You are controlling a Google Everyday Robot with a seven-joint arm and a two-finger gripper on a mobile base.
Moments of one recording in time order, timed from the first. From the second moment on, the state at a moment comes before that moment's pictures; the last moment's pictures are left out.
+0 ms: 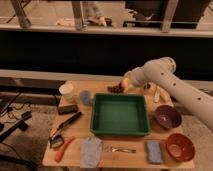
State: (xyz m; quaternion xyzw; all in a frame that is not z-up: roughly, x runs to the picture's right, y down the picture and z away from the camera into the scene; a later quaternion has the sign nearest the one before) arm 0.125 -0.044 0.780 -0.08 -0.18 0.06 0.98
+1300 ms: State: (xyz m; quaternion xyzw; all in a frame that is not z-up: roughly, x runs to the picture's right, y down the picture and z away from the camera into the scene) arm 0.202 -0.068 0.793 -0.05 -0.17 0.16 0.97
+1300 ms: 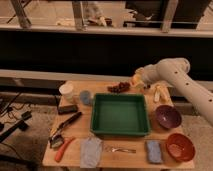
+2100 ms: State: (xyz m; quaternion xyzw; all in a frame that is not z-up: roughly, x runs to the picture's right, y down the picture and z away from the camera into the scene) arm 0.233 -0.075 0.859 -0.08 -0.15 0.21 0.96
